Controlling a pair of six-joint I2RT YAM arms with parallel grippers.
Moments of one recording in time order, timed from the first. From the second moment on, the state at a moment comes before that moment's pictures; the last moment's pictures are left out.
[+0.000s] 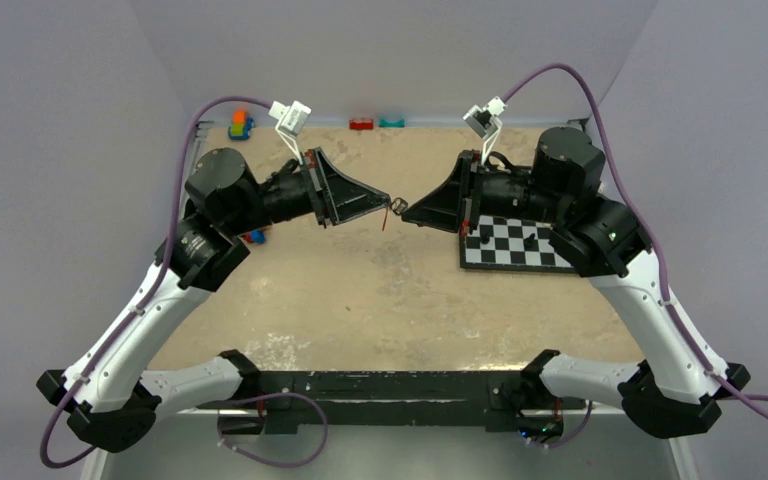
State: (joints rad) left arm -0.66 1.07 1.41 -0.26 0.54 -0.86; right arm 0.67 1.15 1.63 -0.63 -0.64 0.60
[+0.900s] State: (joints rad) left arm -0.81 0.98 1.23 -0.09 0.13 -1.07; right arm 0.67 1.15 1.60 -0.57 -0.62 0.62
